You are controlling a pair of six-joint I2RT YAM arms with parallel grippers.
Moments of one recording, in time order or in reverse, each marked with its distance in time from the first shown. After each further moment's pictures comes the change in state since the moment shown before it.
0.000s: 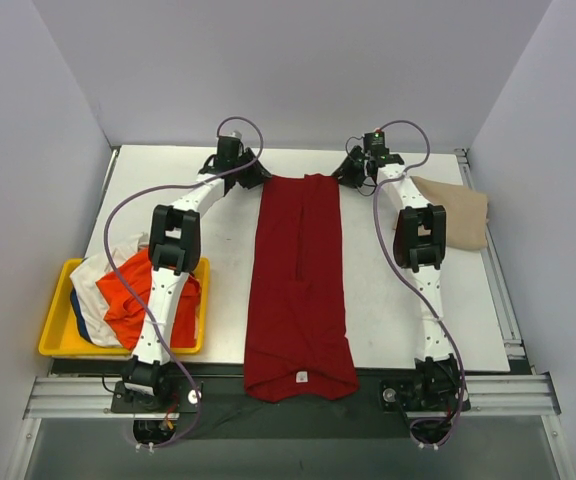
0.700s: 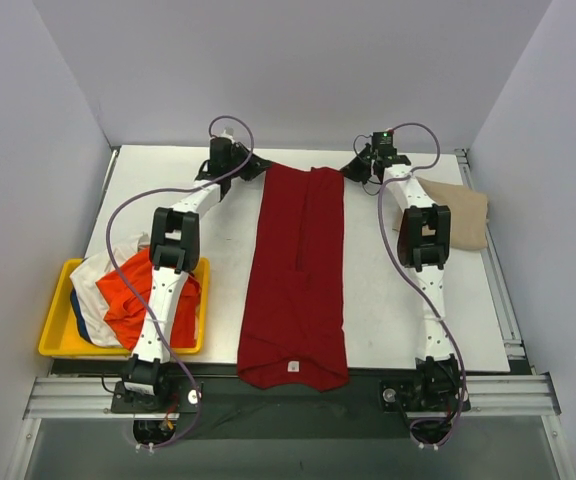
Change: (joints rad) left arm 0.037 0.097 0.037 0.286 0.127 -0.204; right arm -0.038 0.006 -0.007 0.062 0.003 0.106
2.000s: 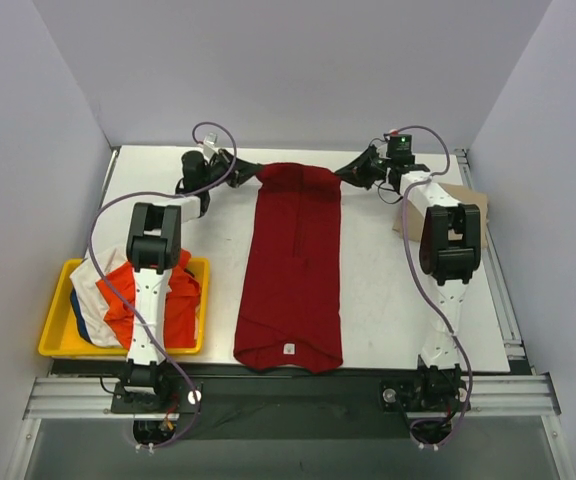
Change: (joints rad) left arm 0.093 -0.193 -0.496 0.631 0.369 -0.259; right arm -0.033 -0.403 -0.565 0.274 -0.367 0.047
